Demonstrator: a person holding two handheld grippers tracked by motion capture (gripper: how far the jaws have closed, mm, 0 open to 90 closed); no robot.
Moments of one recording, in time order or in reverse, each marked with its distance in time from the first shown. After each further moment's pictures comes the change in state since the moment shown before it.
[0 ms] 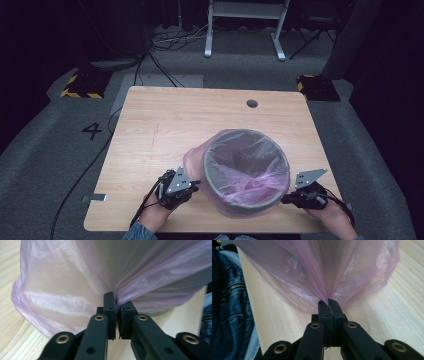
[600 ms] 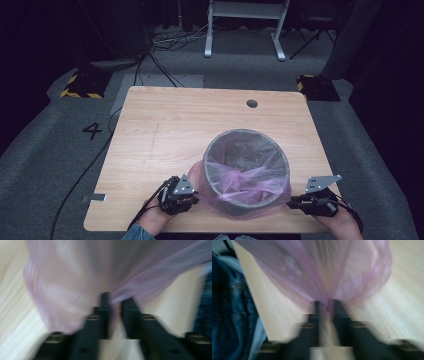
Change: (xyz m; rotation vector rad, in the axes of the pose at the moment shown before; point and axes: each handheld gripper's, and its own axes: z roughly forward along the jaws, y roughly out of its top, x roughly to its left) left arm -0.011 -0.014 -0.004 0.027 -0.165 -0.002; right arm 0.011 -0.021 -0.023 -0.081 -0.055 0.064
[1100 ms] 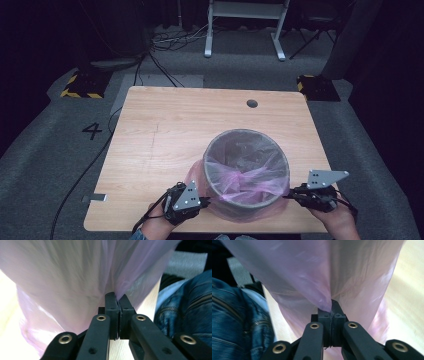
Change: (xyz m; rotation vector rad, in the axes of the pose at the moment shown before) left arm -0.031 0.023 -0.002 -0.028 0.021 0.105; right arm 0.018 0.045 -0.009 -0.125 0.007 -0.083
